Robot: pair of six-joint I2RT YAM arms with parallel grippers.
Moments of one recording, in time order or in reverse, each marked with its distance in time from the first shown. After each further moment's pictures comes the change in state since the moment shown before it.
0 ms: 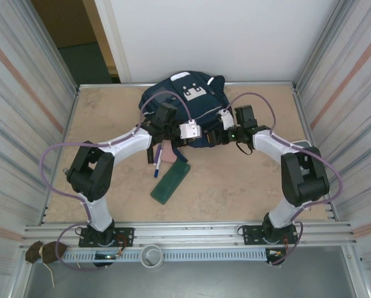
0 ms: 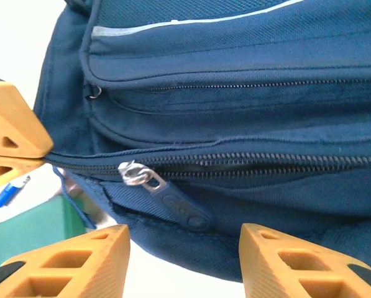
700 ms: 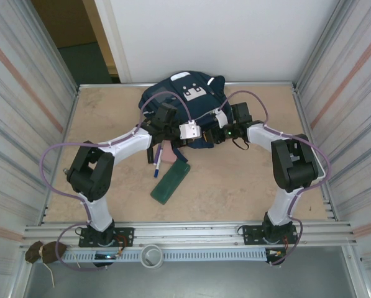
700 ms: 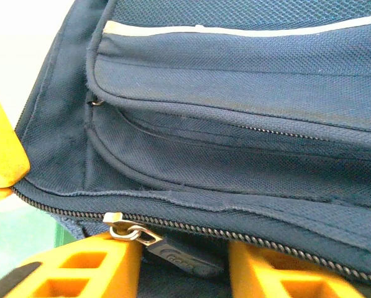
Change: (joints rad) left arm 0.000 0.000 0.000 -0.014 -0.001 0.000; right arm -0.006 0.164 0.107 0.006 -0.146 -0.110
